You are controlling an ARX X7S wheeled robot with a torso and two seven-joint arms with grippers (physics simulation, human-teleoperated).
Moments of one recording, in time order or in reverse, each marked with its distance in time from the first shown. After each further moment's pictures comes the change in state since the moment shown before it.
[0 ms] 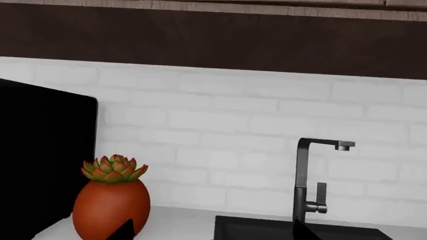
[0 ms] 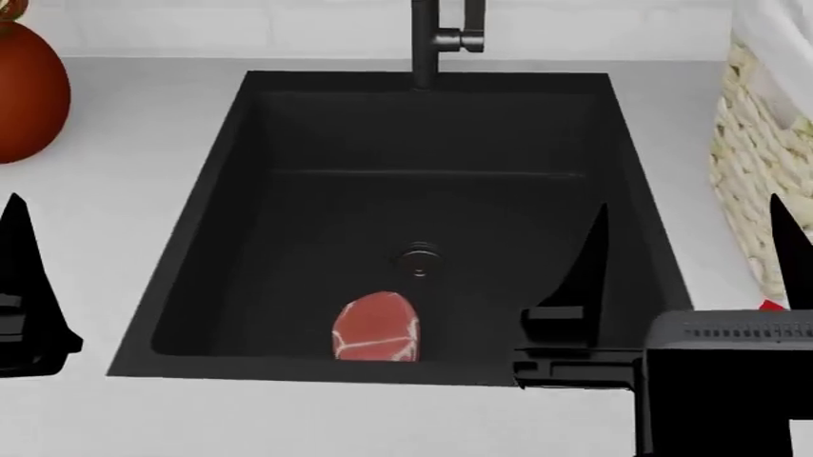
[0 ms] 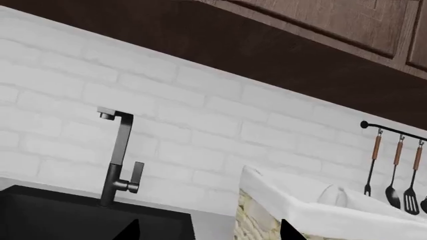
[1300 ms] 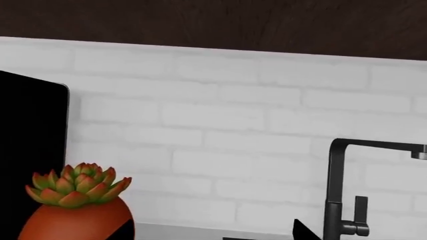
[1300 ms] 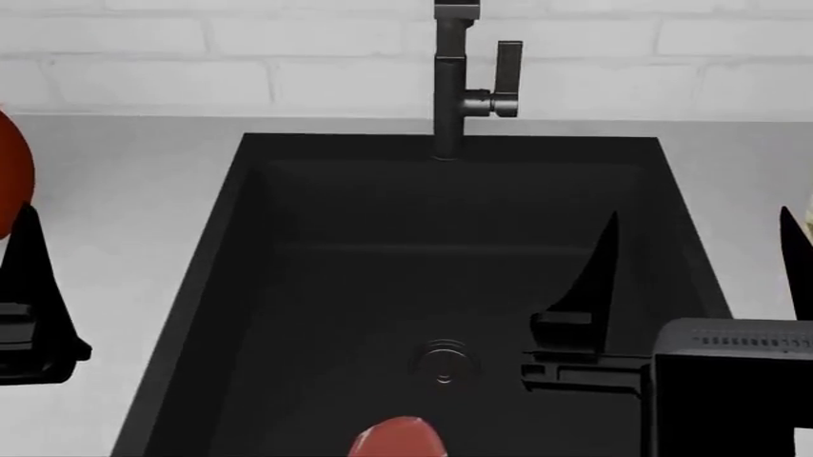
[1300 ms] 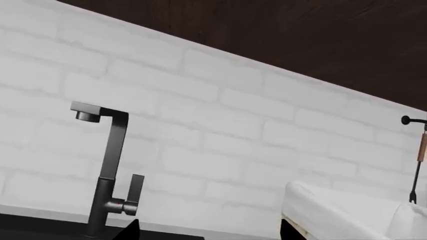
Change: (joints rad) left arm 0.016 -0.016 0.024 -0.019 -0.010 0.037 -0.011; right arm -0.022 -0.001 0.006 0.017 0.009 -0.024 0.032
